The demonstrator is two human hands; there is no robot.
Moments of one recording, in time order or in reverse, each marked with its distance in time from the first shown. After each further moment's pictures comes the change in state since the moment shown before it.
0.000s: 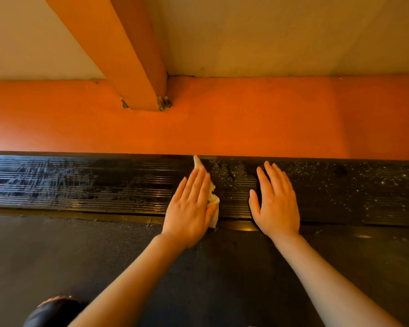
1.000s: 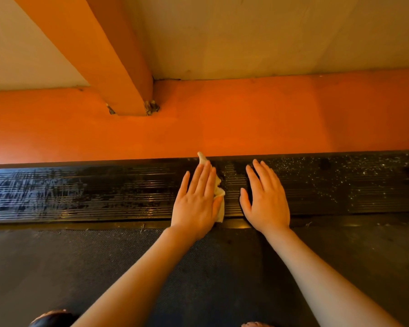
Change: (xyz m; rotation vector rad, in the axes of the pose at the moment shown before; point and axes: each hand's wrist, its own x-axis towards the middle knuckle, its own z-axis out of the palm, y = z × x) left_hand 0.026 0.022 0.000 0.036 0.004 0.025; right_hand -0.001 0.002 0.003 0.030 0.005 0.009
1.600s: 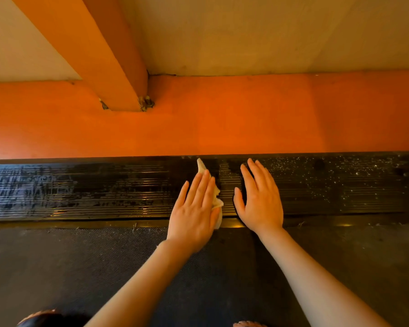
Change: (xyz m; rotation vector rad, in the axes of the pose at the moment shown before) left_hand -0.019 0.014 0.007 -0.038 0.016 0.016; right_hand -0.001 0.000 0.001 0.002 0.023 0.000
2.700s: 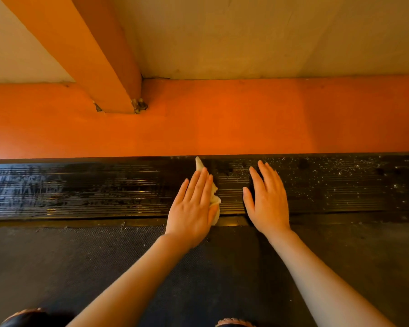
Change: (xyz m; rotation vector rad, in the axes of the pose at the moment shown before) left_hand 0.013 0.020 -0.002 0.023 -0.033 0.025; right_hand -0.009 0.038 -0.020 -0.021 -0.028 0.063
